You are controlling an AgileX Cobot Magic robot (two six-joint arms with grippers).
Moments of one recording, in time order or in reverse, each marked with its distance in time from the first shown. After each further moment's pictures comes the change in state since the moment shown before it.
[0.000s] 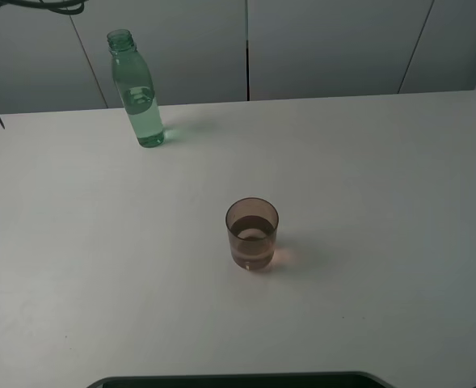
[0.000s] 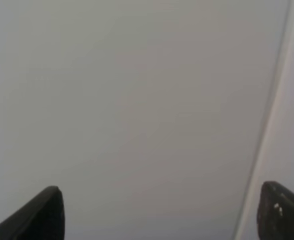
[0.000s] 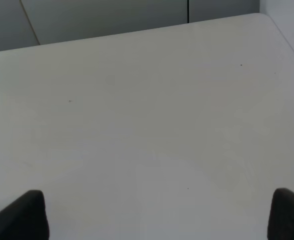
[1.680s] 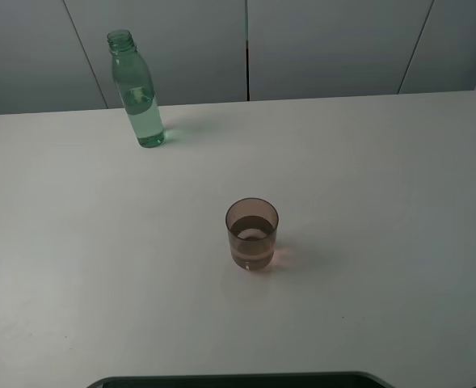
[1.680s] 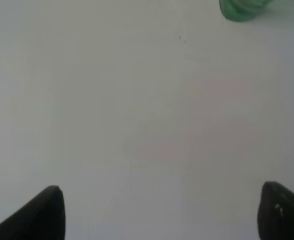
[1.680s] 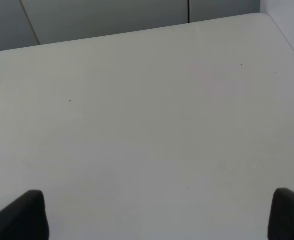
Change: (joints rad) left arm 0.226 -0.632 0.096 -0.317 1.569 0.354; right arm 0.000 0.000 0.000 0.000 0.000 0.000
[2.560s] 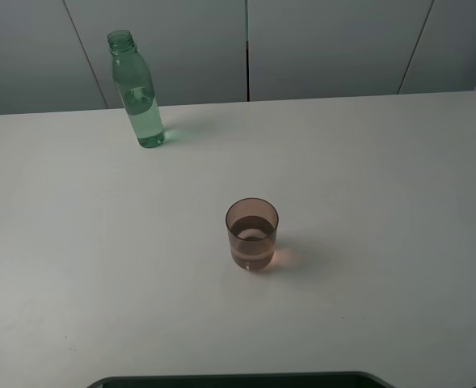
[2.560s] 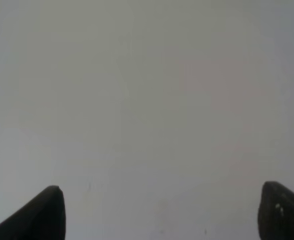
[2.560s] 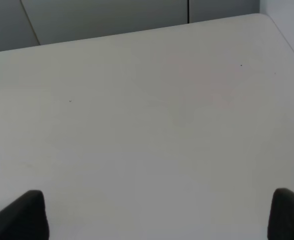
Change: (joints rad) left arm 0.000 -0.937 0.647 -0.034 -0.083 0.130; right arm 0.000 0.000 0.000 0.000 0.000 0.000
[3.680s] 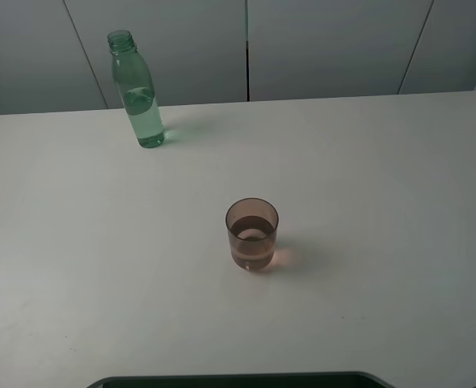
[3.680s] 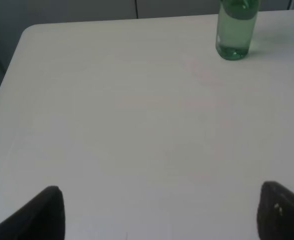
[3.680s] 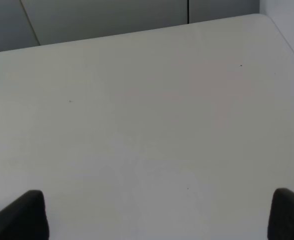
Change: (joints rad) left arm -0.095 -0.282 0.090 0.190 -0.048 -0.160; right arm 0.000 0.000 0.000 0.000 0.000 0.000
